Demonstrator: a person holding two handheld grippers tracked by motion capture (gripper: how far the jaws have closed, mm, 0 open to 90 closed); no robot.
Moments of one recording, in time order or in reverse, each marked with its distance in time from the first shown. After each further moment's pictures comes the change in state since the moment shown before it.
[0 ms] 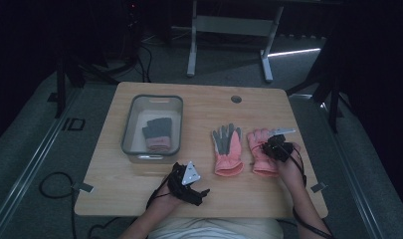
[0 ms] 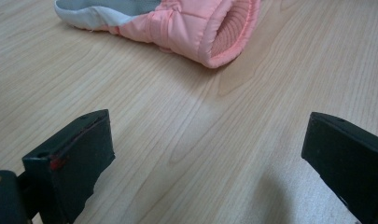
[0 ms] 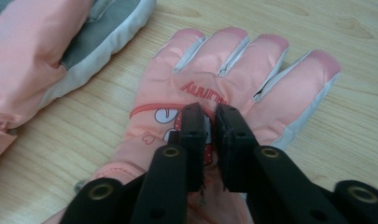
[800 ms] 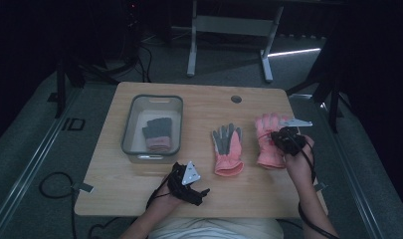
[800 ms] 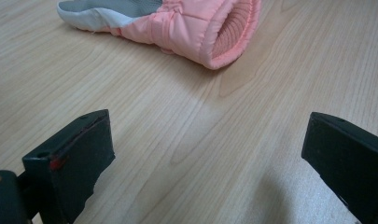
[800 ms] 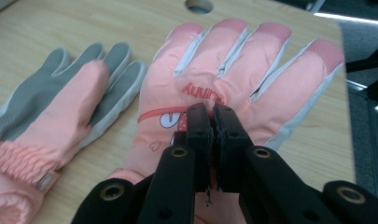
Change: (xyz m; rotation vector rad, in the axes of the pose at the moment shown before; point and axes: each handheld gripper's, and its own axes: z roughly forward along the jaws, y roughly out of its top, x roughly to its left) left arm 0.000 0.000 -0.001 0.001 0.003 0.001; right arm -0.003 0.024 -0.053 -0.128 -0.047 0.047
